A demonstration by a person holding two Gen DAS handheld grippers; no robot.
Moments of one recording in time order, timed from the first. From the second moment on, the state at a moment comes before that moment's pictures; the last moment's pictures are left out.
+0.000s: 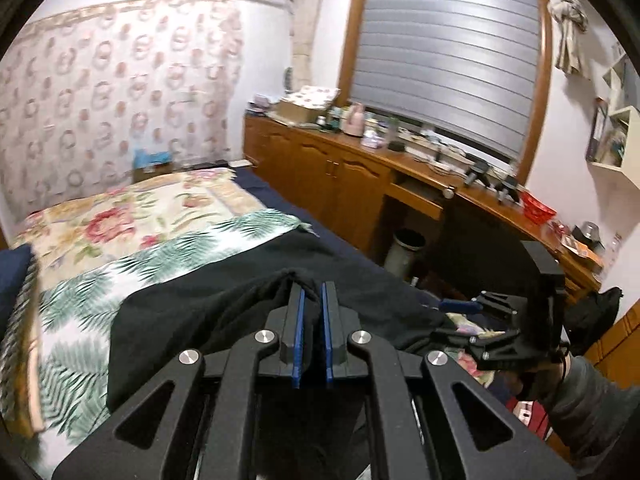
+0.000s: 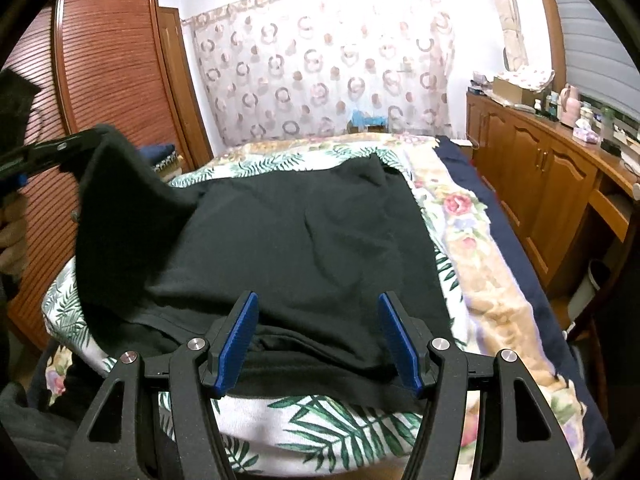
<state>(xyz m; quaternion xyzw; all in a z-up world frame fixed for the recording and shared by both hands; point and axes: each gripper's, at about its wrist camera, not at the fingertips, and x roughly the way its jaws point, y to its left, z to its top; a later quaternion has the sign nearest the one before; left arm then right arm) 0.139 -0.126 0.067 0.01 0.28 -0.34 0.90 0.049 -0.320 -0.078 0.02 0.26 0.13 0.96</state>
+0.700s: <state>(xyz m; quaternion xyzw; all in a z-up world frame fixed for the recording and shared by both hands) 0.155 -0.220 0.065 0.07 0.31 -0.39 0.86 0.030 -0.356 -0.091 0.06 0.25 0.10 0.96</state>
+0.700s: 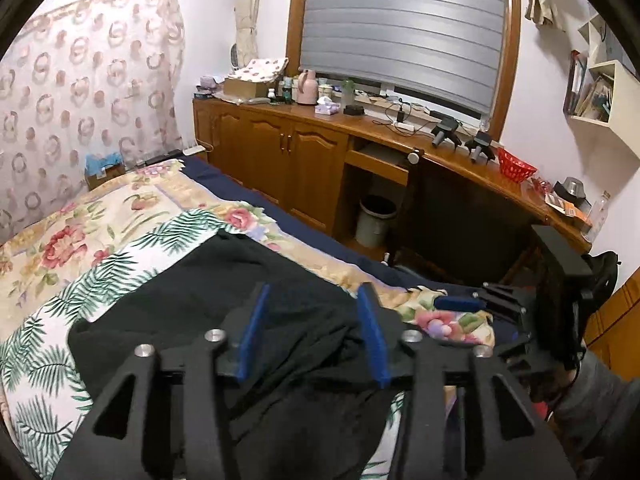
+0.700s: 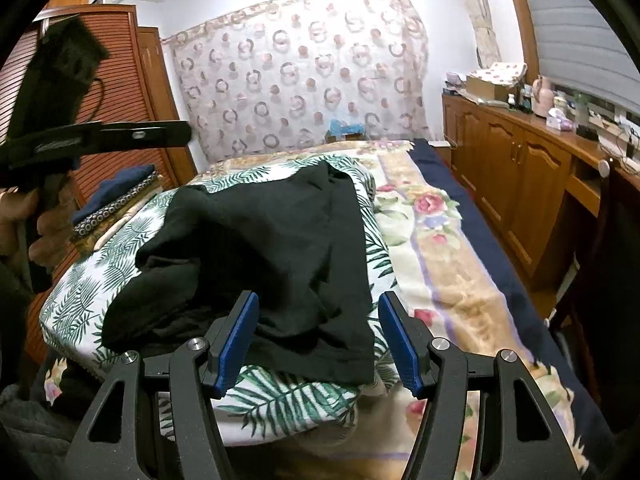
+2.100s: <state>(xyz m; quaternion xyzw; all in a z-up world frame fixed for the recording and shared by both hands) 0.176 0.037 -0.038 0.00 0.34 -0.21 0.92 0.214 -0.078 -0.090 -0.20 0.37 0.27 0.87</state>
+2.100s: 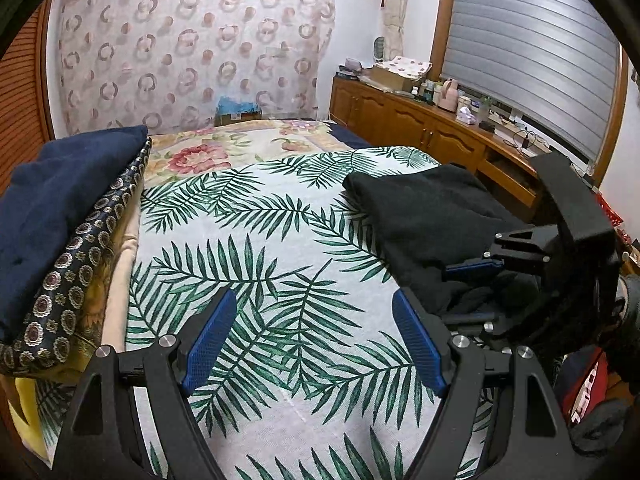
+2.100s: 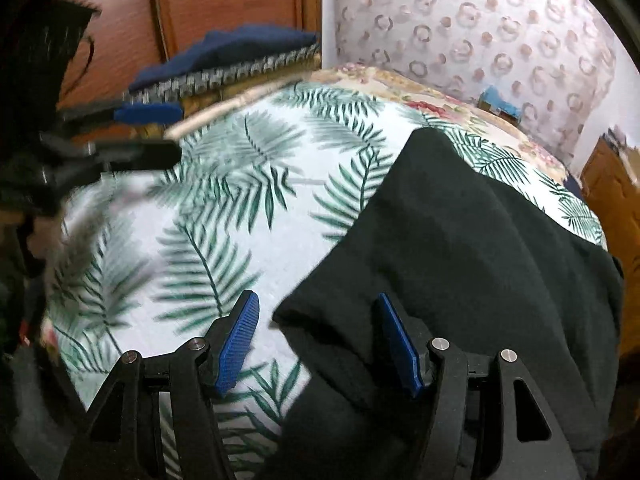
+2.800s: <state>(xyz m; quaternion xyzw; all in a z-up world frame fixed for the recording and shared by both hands) 0.181 0.001 -0.043 0.01 0.36 -0.23 0.90 0.282 -0.240 0.018 -0.08 0.28 0.12 0.95</state>
